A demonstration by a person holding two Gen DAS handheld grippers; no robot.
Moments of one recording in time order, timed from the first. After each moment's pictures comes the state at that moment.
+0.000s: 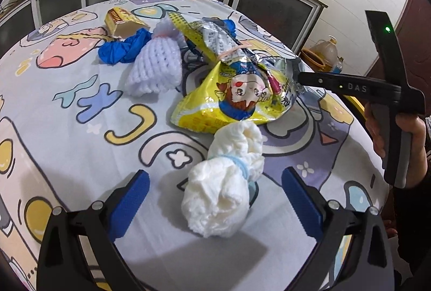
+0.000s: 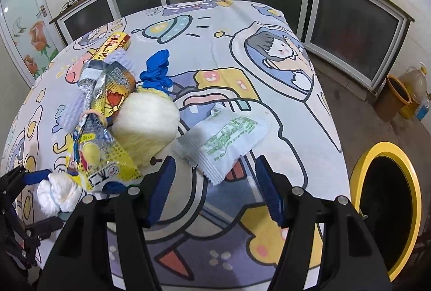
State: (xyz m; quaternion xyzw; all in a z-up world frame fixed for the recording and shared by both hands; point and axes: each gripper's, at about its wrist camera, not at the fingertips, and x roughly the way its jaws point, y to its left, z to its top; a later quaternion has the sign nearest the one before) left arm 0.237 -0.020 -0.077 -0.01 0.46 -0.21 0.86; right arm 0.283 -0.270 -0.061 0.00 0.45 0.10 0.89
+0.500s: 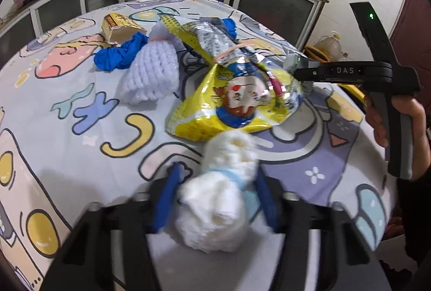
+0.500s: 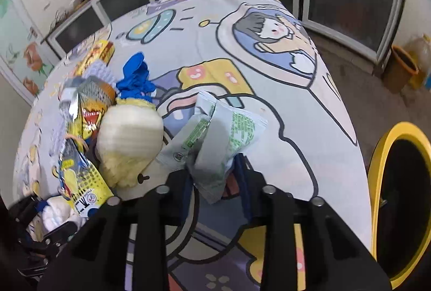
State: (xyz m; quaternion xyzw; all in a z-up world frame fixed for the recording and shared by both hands) left arm 0.244 -0.029 -0.080 0.01 0.45 -0.21 0.87; right arm 0.308 -0.290 -0.078 0.08 0.48 0.09 0.87
